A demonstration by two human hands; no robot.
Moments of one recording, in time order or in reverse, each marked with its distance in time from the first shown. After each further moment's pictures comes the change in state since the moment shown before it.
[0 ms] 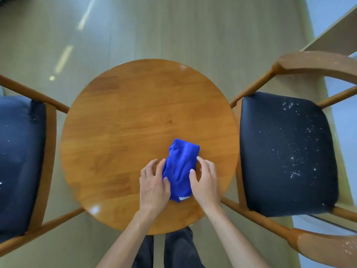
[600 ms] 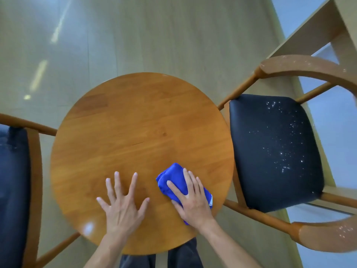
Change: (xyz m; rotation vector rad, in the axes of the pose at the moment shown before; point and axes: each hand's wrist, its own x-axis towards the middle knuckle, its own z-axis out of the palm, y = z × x) left_hand 0.015 -0.076 -0.050 0.391 -0.269 -0.062; right_hand -0.019 0.025 0.047 -0.598 -0.058 -0.516
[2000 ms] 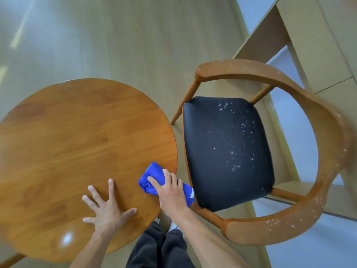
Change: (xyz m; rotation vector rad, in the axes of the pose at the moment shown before) left_hand -0.019 0.148 0.030 -0.193 -0.282 -0.343; right_hand -0.019 0.101 -0.073 0.008 -0.312 0.188
